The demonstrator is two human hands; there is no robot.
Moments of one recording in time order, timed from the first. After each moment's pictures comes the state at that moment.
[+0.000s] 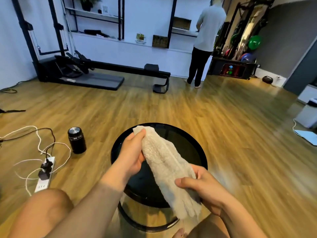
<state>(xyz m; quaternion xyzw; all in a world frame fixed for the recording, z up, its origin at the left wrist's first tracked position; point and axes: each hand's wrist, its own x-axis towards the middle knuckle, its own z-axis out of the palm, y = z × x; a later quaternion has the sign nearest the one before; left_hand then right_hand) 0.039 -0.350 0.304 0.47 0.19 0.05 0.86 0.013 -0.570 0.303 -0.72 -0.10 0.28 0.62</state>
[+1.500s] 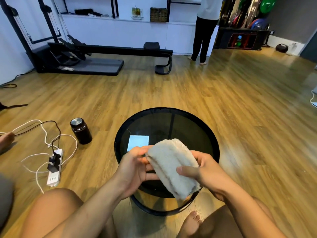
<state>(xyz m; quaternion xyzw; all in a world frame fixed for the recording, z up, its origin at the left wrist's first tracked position) 0.016 -0.335 0.240 0.52 0.05 -0.12 0.84 0.052 -0.559 0.258 -0.78 -0.13 0.20 0.58</state>
